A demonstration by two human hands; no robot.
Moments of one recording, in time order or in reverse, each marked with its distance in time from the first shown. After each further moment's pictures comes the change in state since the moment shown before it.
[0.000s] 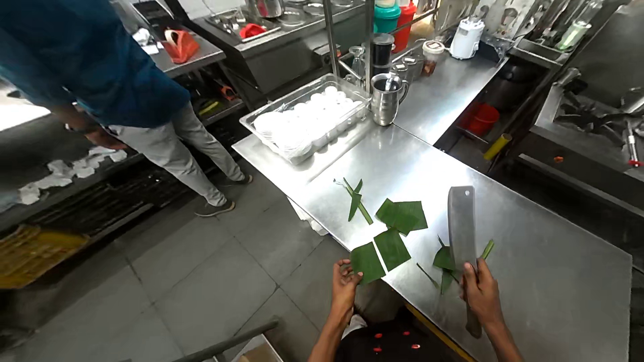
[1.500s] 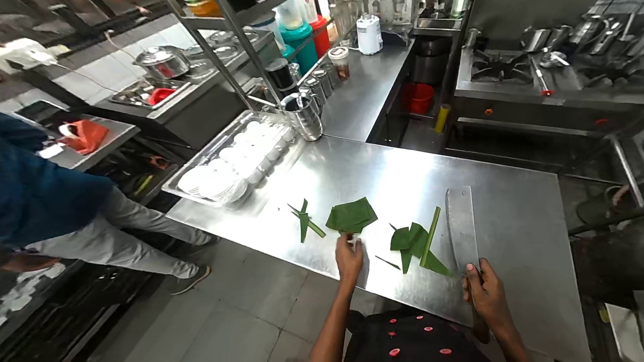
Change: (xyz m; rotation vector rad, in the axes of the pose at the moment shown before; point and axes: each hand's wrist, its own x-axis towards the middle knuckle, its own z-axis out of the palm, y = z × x) left_hand 0.036 -0.006 0.151 1.017 -0.182 0.467; right_hand -0.088 0.048 -0.099 0.166 0.265 0.178
